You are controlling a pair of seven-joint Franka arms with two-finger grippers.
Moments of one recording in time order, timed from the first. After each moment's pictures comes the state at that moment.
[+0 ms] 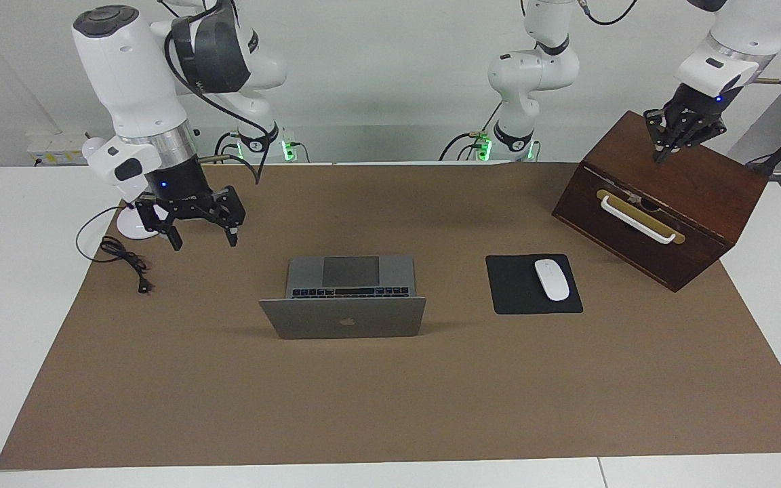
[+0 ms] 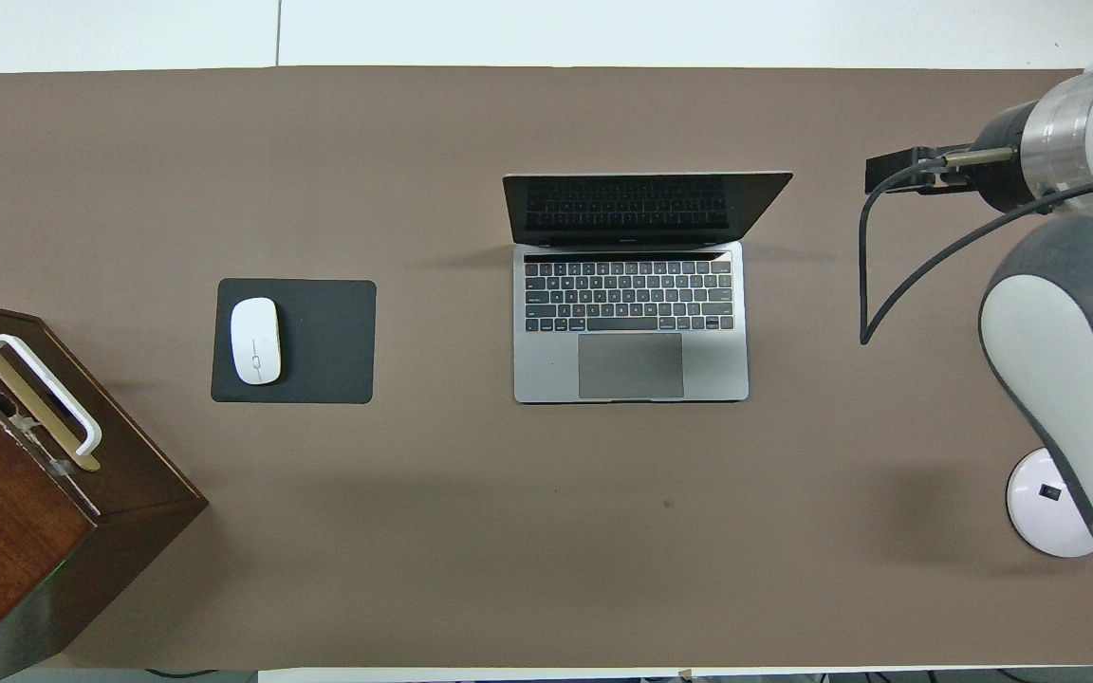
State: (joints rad) left arm 0.03 -0.12 0.01 -1.62 0.01 1.52 0.30; right arm 0.07 0.10 0.03 -1.61 0.02 1.97 0.09
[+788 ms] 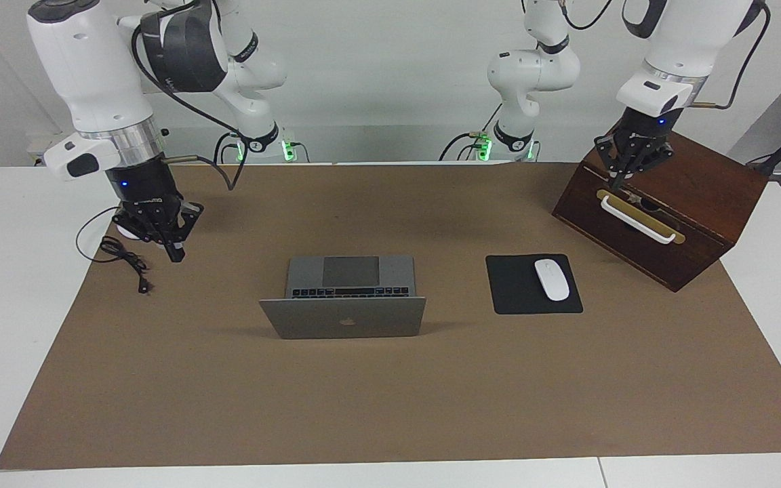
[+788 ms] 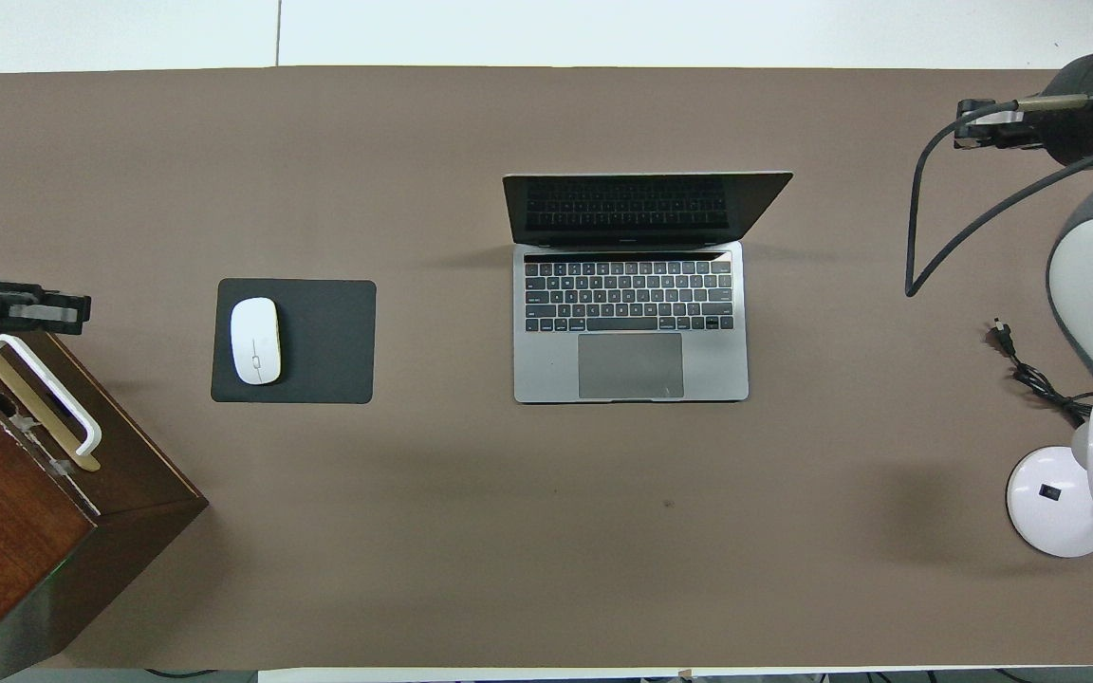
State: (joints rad) left arm -0.08 -0.20 -0.03 -1.86 -0.03 1.84 0.11; right arm 0.03 0.15 0.01 -1.50 0.02 1.97 0.10
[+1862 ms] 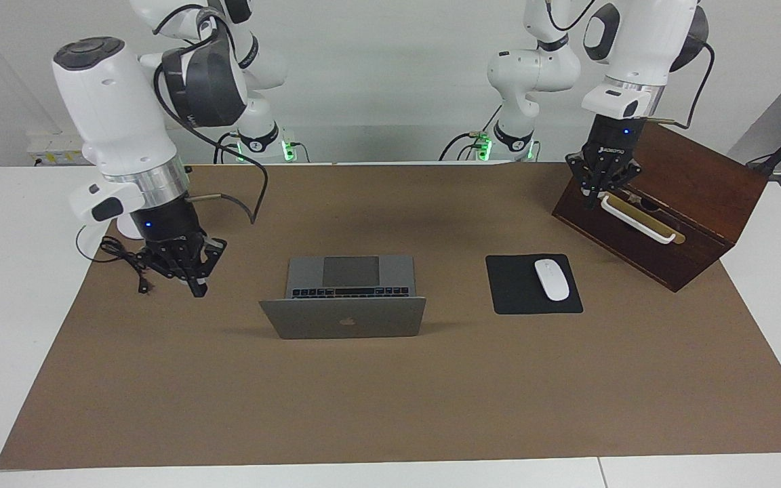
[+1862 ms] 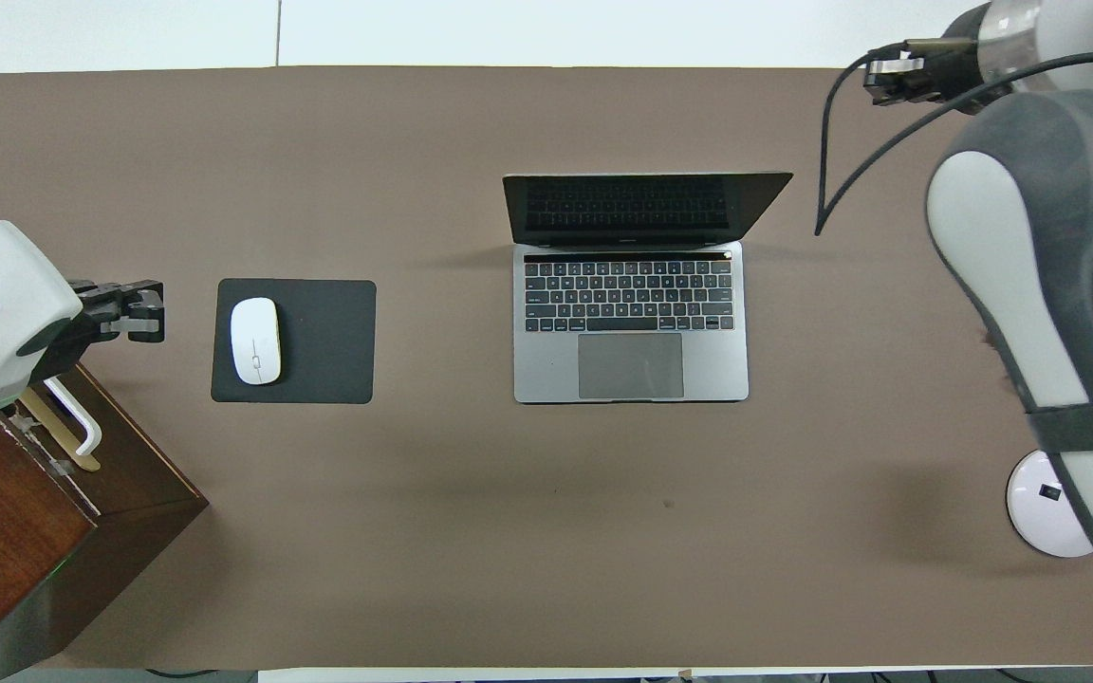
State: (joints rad) left arm -0.14 -0.31 -0.03 -2.13 -0.06 2.21 0.11; right arm 0.11 0.36 0.03 -1.29 0.01 1.97 0.21
